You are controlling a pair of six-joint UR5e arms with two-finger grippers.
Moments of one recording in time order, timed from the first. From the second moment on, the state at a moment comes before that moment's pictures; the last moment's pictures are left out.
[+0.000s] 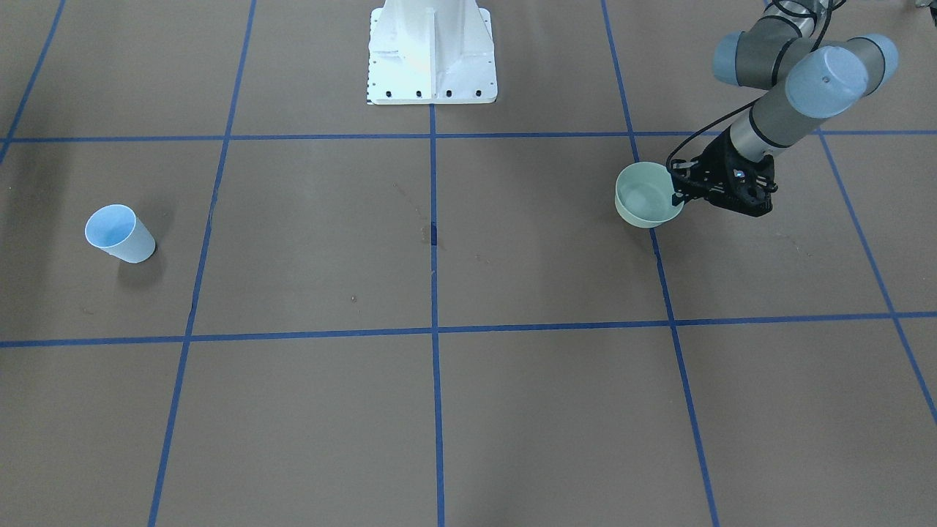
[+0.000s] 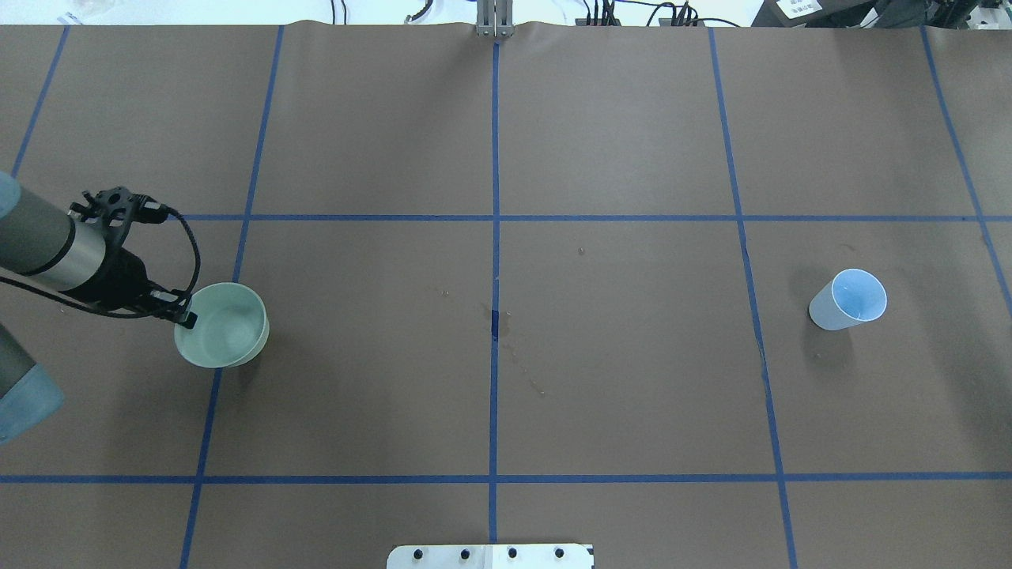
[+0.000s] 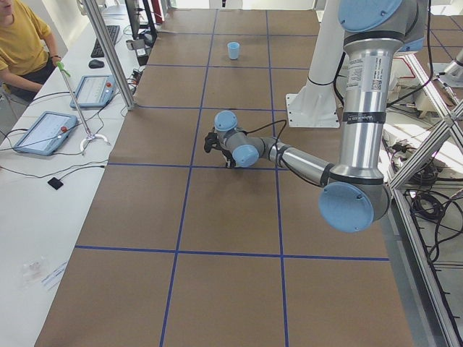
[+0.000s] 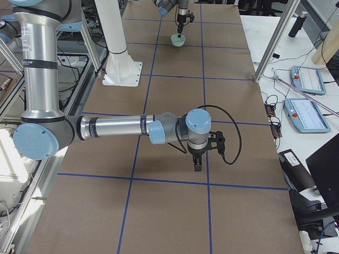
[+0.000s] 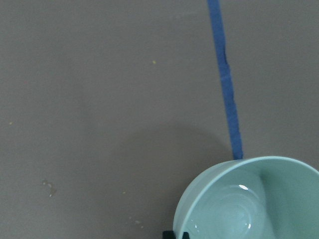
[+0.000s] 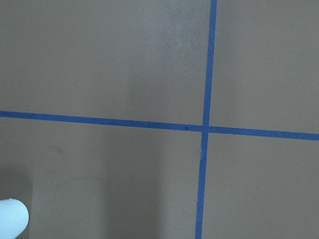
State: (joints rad) left arm -0.82 -1.67 -1.81 -1.98 -2.26 -0.81; right arm 1.54 -1.59 1.69 -1.48 2.39 0.09
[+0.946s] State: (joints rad) left arm -0.65 -2.30 -1.49 -1.80 -2.06 -1.16; right arm 1.53 -1.59 1.70 -1.48 2.39 0.11
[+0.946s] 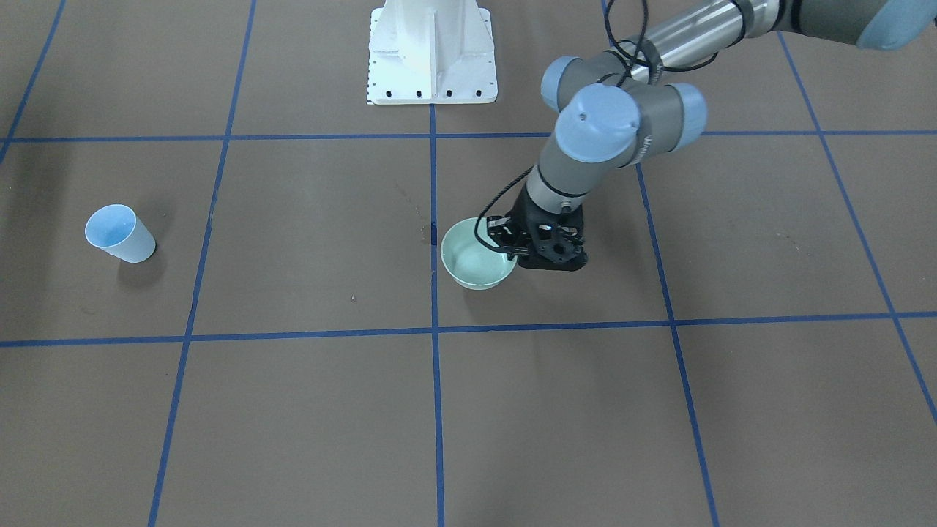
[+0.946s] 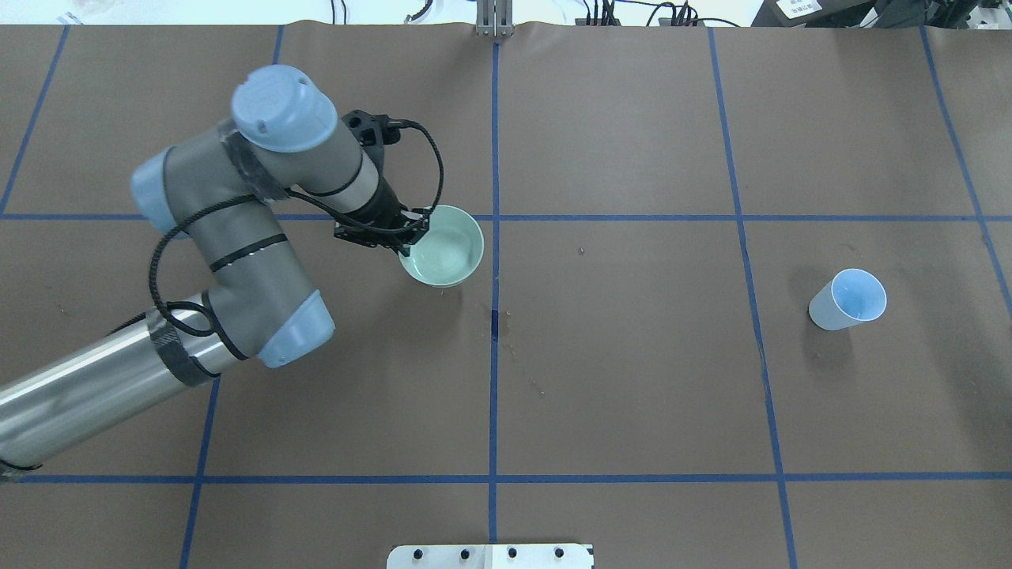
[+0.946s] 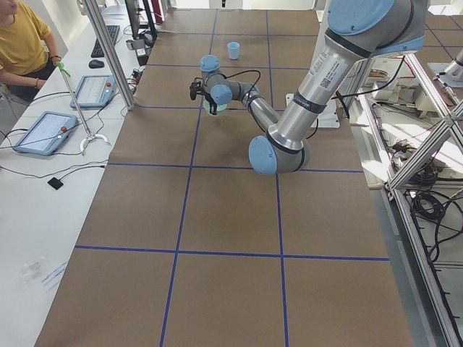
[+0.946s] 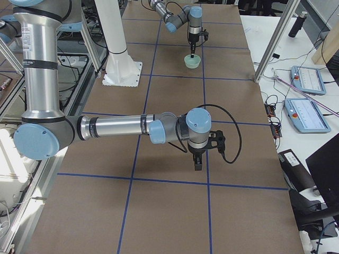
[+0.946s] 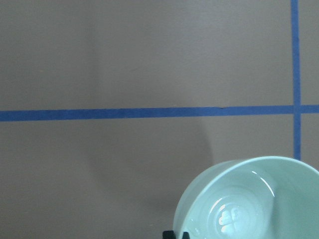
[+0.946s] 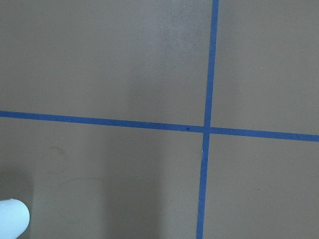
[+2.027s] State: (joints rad) left arm -0.60 -2.40 -1.37 -1.83 -1.99 -1.14; right arm 1.52 -1.59 1.72 -1.48 2.39 0.13
